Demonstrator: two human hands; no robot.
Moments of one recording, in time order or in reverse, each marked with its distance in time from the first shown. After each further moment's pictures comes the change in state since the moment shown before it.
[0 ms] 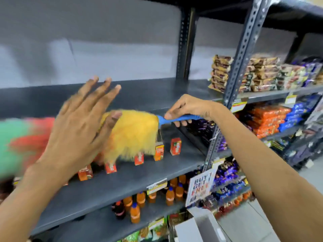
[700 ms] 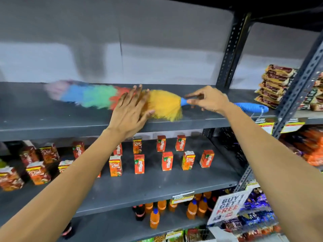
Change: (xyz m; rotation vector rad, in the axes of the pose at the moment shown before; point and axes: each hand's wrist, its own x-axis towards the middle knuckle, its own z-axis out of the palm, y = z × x) left_hand 0.020 -0.113 0.096 0.208 -0.222 -0.192; right_hand 0.117 -0.008 -0.002 -0.399 0.393 0.033
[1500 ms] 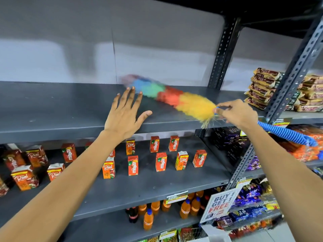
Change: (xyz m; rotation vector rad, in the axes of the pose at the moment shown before) left_hand 0.001 0.002 0.007 0.071 -0.027 -0.046; right_hand -0.058 0.055 -0.019 -0.042 0.207 0.370
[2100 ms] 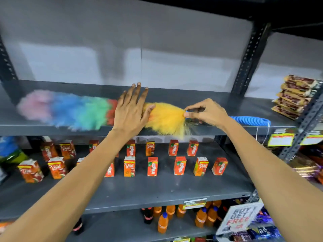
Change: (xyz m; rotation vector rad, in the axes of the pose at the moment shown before) left_hand -0.018 -0.045 -0.025 -0.070 0.141 -0.124; right_hand -0.016 -0.122 0.054 0.129 -0.262 -0.379
